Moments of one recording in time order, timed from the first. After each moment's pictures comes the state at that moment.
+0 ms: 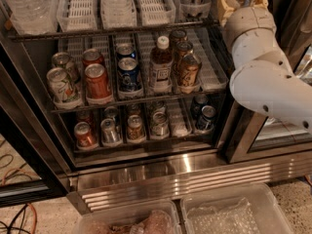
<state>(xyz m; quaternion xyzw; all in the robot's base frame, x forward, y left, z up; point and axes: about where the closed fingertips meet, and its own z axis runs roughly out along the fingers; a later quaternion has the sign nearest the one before) 0.662 -0.185 1.067 -0.05 0.58 -0.05 0.81</state>
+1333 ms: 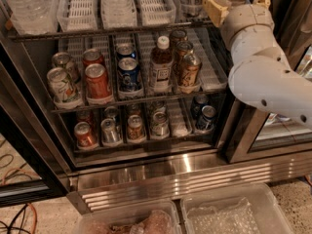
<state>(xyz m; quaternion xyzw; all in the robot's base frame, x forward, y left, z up) 0.668 -0.188 1.072 -0.04 0.58 -0.05 0.81</state>
